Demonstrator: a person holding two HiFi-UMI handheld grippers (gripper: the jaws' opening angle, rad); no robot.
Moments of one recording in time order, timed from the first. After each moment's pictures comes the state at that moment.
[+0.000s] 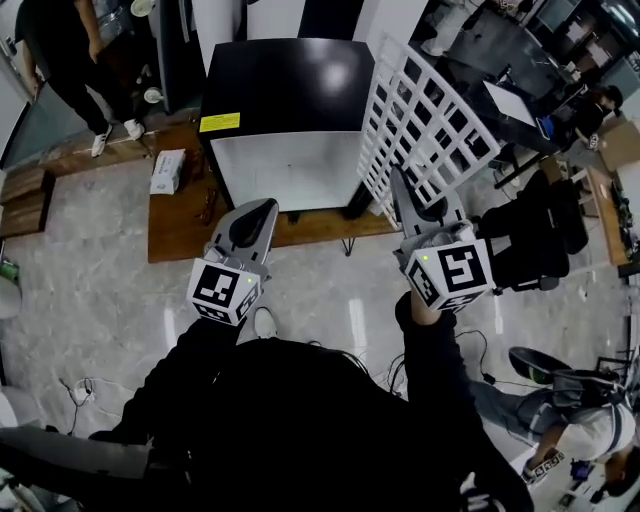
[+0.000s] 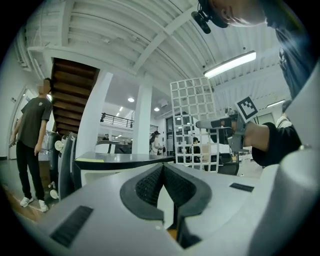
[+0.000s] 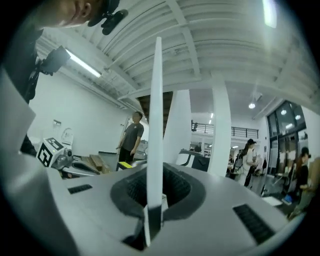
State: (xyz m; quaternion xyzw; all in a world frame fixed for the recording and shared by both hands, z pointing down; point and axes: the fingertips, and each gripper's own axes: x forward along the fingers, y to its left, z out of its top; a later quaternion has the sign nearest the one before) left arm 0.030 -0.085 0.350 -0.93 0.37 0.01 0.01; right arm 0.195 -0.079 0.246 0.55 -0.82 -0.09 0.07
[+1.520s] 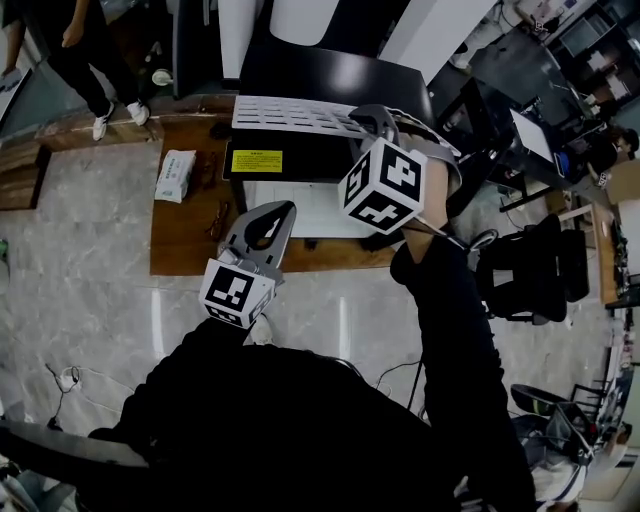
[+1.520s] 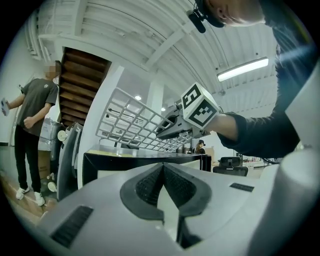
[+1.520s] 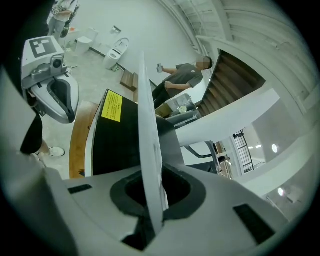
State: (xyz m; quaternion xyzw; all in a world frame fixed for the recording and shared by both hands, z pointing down) left arm -0.019 -0.235 0.375 -0.92 0.38 0.03 -0.03; right arm 0.054 -0.354 0.317 0.36 -0.71 -0.28 0.54
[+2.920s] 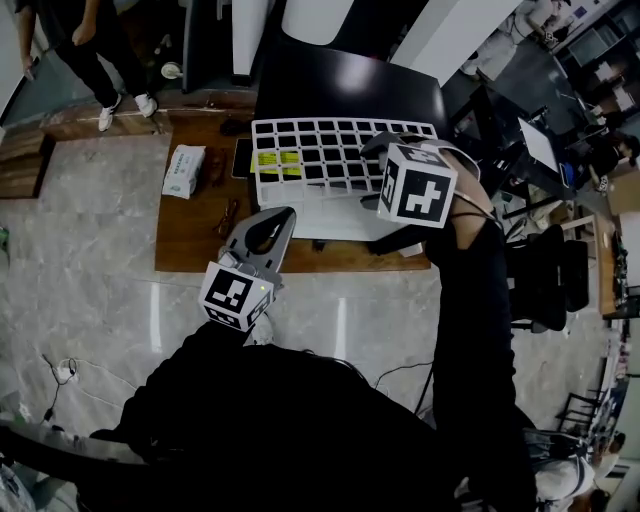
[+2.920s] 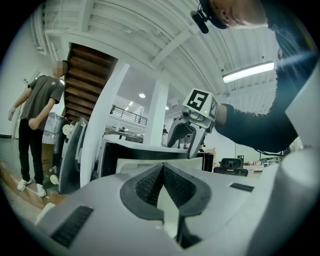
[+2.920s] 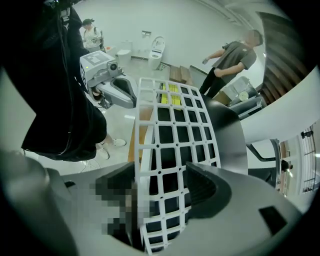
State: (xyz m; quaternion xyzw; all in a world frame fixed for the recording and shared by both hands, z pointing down) left arm -0.038 -0.226 0.383 -0.92 0.39 0.03 -0.05; right arm 0.064 -0.277 0.380 0.06 -0.75 -0.12 0.65
